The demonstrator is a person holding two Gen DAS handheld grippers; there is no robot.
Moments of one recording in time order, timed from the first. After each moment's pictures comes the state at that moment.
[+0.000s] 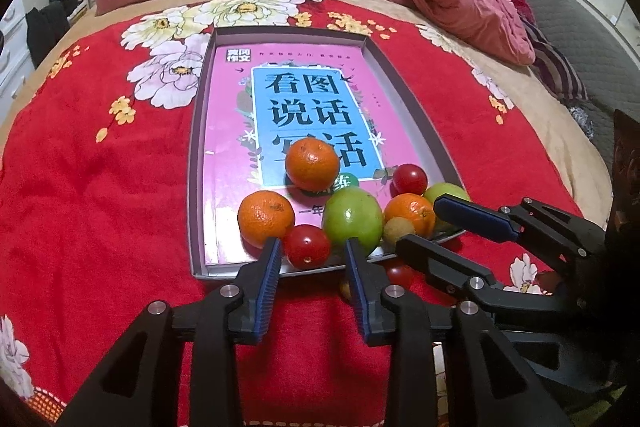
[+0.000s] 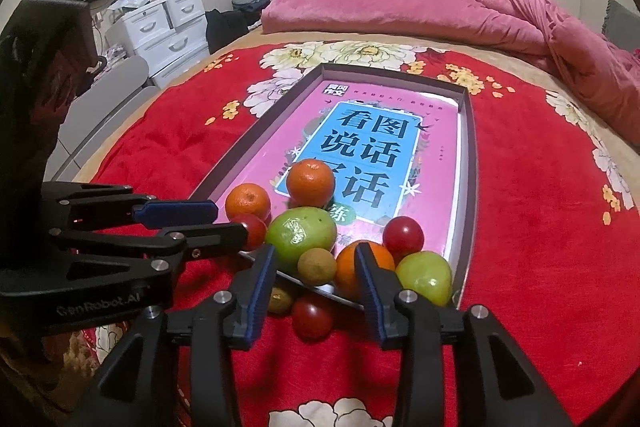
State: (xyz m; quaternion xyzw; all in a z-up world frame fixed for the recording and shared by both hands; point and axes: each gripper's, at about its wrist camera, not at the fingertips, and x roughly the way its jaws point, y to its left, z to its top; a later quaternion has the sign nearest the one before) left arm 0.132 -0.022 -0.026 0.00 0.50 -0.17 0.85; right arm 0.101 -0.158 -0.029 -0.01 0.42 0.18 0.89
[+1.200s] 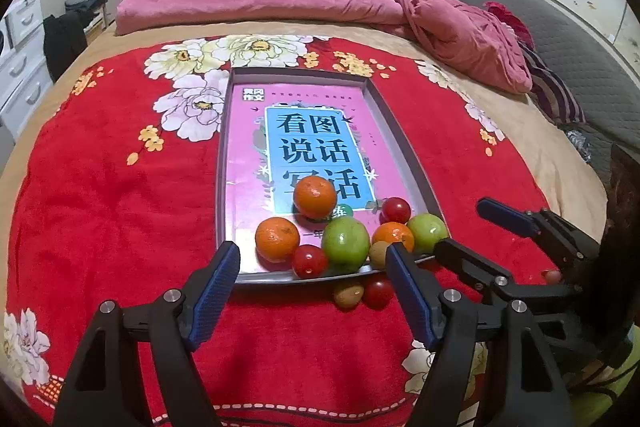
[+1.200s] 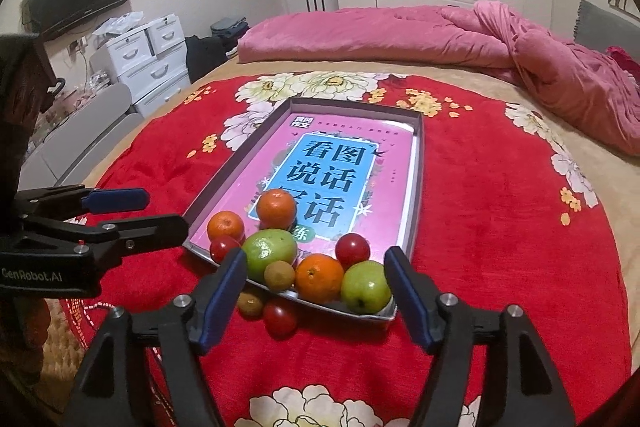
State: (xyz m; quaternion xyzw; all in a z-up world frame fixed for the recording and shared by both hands) left arm 0.115 -0.008 0.016 -0.02 0.46 -0.16 0.87; right arm 0.084 -0.189 0.004 0.01 0.39 0.14 0.91
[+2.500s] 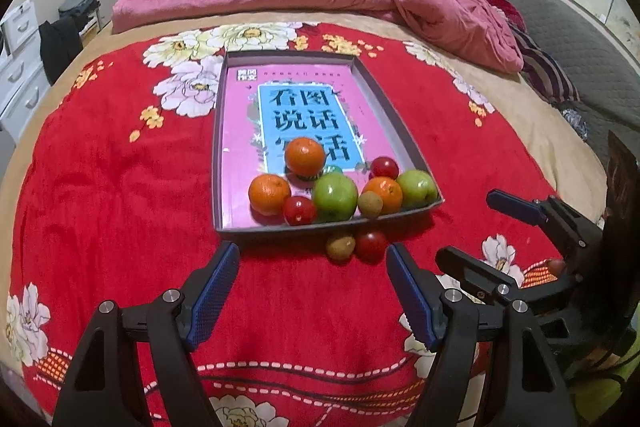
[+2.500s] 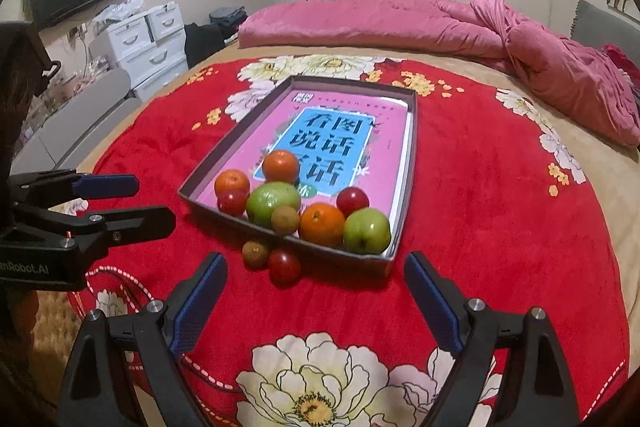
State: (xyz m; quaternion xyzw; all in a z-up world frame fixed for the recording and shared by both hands) left arm 0.074 -0.008 0.007 0.01 0.47 -0.17 0.86; right arm 0.044 -0.187 -0.007 -0.01 0.41 0.13 0.90
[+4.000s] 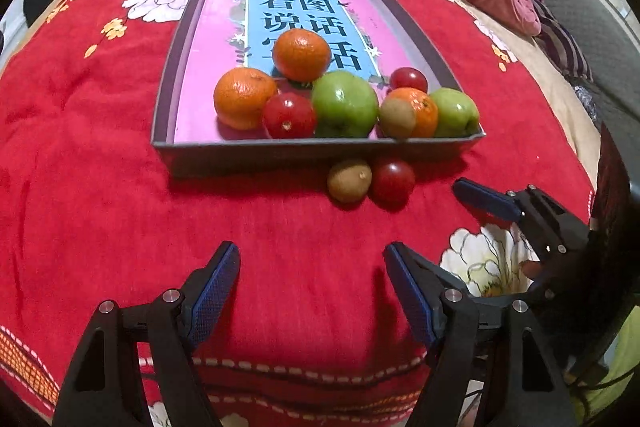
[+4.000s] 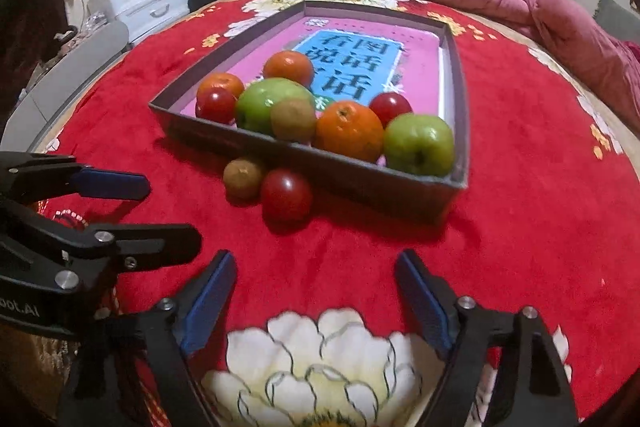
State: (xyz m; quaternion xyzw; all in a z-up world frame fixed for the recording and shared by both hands) left arm 0.096 -0.028 -0.073 0.00 0.56 -0.17 0.81; right arm 0.057 -0.161 -0.088 -0.04 0.46 0.15 0.87
